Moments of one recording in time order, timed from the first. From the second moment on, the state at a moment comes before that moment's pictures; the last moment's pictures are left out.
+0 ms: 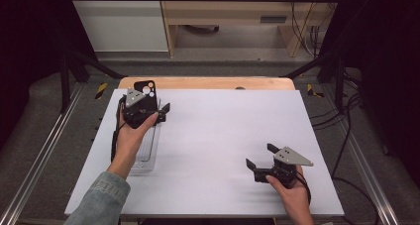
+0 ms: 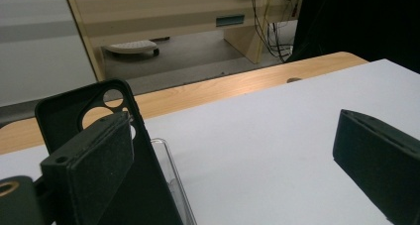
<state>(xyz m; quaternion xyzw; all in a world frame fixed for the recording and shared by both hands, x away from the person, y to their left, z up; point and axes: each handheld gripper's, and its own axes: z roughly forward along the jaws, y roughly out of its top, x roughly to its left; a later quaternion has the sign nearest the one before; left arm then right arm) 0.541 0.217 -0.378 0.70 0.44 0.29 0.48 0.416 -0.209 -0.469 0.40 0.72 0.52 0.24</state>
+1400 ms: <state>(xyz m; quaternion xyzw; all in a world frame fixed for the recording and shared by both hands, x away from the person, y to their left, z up) 0.463 0.218 -0.345 0.69 0.39 0.31 0.52 0.418 -0.226 -0.469 0.40 0.71 0.53 0.24</state>
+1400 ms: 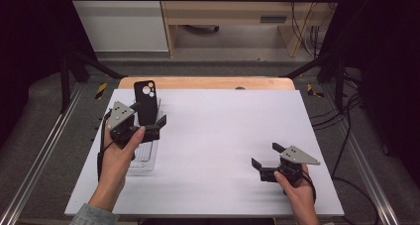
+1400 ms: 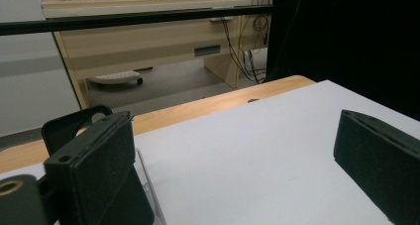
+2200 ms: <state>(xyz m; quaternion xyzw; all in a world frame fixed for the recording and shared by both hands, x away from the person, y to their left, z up) 0.446 0.231 -0.338 0.68 0.39 0.34 0.52 0.420 -0.232 -0.470 0.41 0.70 0.53 0.25</state>
